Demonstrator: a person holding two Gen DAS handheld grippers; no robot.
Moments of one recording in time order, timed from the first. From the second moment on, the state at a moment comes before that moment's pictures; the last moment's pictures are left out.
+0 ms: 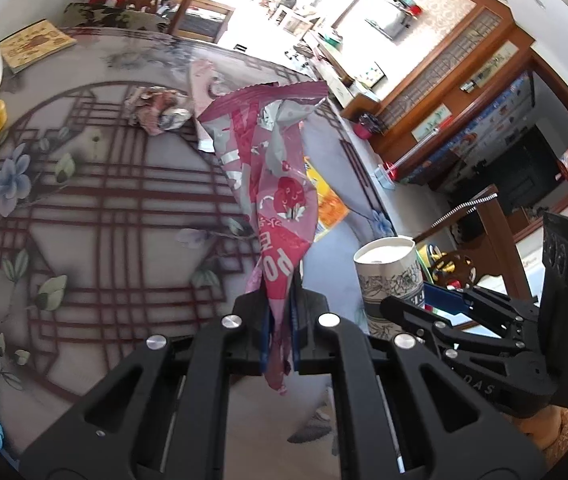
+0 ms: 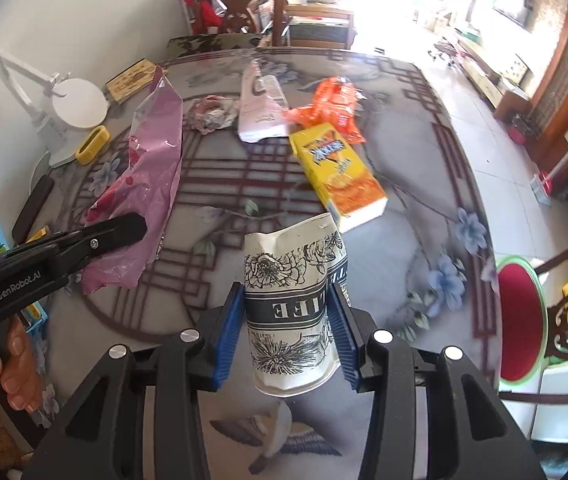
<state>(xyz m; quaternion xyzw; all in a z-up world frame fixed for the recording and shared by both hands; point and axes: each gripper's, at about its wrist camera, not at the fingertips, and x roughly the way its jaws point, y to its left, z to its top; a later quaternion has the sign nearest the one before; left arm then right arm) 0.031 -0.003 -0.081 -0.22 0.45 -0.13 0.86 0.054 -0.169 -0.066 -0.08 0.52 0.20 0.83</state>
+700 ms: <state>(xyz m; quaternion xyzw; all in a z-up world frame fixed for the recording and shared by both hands) 0.035 -0.068 -0.075 -0.18 0.46 -0.14 0.86 0.055 -0.240 -0.062 -0.03 0.52 0.18 0.84</state>
